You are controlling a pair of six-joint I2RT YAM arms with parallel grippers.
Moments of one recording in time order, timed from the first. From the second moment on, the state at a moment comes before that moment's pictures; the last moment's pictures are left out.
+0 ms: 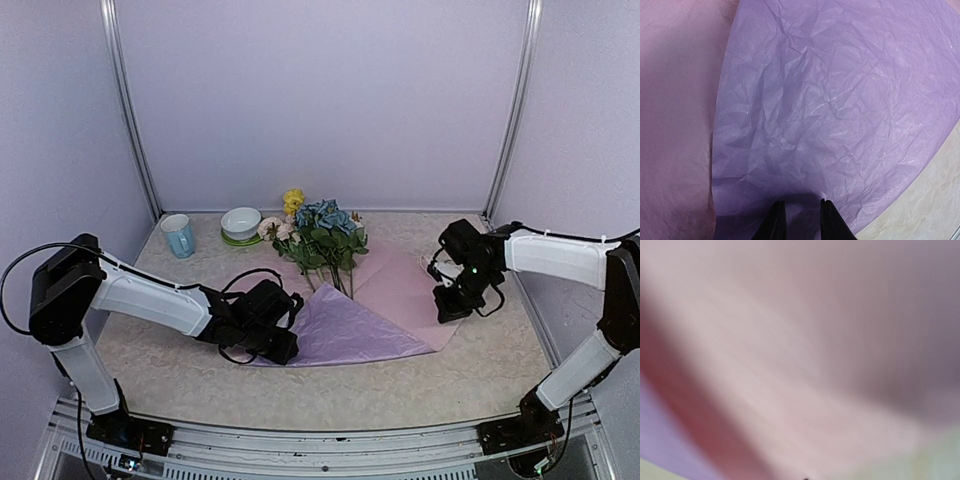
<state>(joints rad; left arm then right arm) -0.98 1.75 0.88 -0.16 -0.07 -0.47 0.47 1.51 0.99 -0.83 -0.08 0.21</state>
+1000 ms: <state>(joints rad) -0.96 1.61 0.77 -0.28 -0.18 -0.55 0.80 1.71 0.94 -0.43 -0.13 0.43</state>
